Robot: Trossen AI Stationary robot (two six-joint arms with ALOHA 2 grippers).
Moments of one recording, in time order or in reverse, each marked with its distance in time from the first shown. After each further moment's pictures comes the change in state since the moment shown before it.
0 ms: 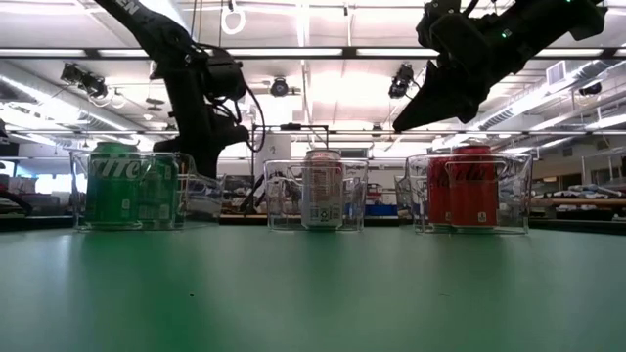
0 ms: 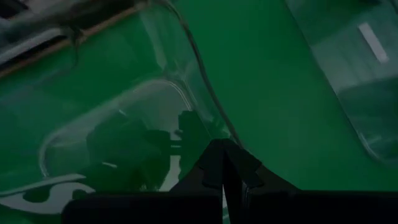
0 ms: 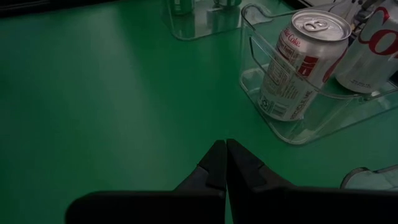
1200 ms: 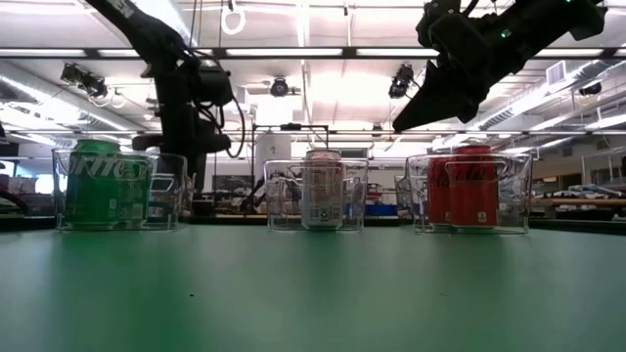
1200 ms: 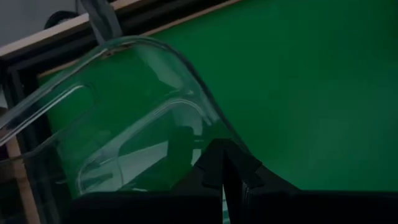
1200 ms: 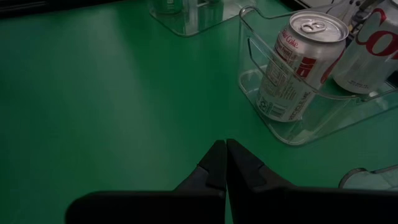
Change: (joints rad) left arm 0.119 -0.023 0.001 -0.100 -0.103 -0.008; right arm 0.000 0.000 0.000 0.001 0.007 0.000
